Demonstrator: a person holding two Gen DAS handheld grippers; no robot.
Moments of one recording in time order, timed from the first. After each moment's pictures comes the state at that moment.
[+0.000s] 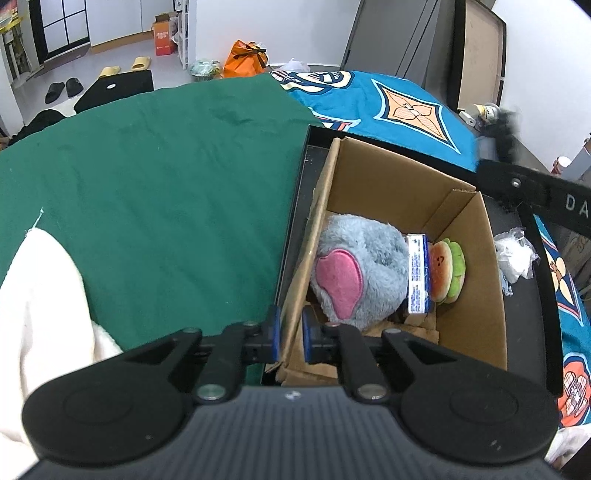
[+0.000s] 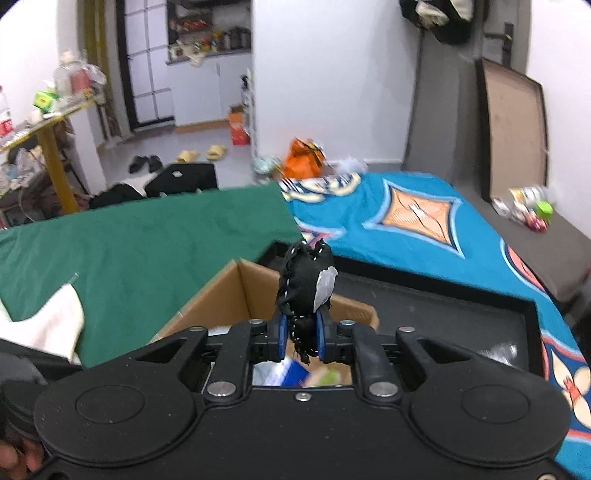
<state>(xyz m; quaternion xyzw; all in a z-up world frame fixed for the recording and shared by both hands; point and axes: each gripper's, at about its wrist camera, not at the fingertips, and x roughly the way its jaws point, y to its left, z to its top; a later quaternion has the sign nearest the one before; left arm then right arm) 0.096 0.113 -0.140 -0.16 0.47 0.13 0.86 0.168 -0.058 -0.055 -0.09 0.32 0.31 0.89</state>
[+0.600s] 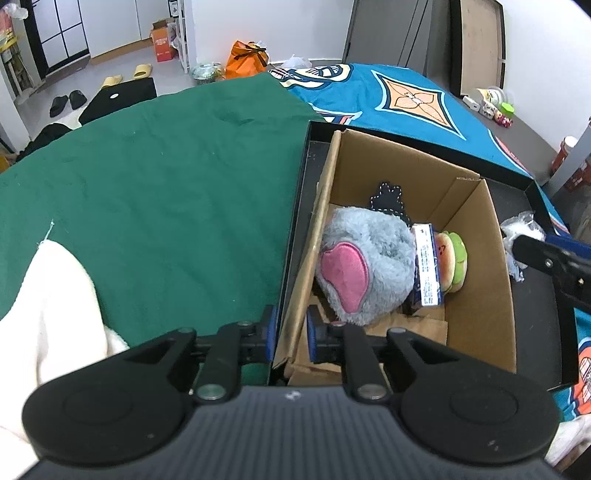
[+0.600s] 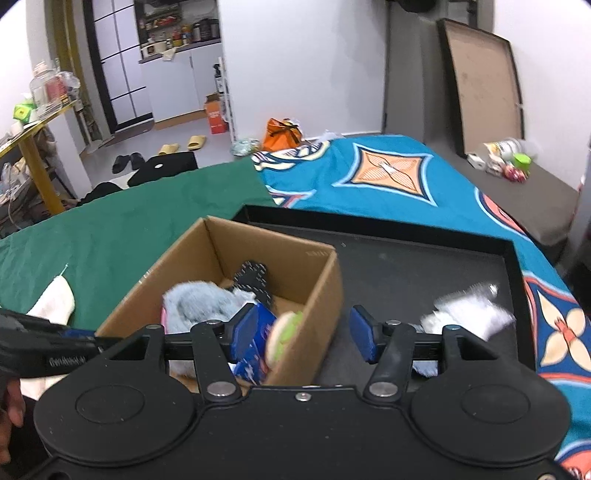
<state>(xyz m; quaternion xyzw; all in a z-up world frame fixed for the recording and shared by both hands) 0.101 0.102 -0.137 -0.12 0.49 0.14 0.85 0.158 -0.111 -0.081 -0.06 0.37 0.27 0.89</state>
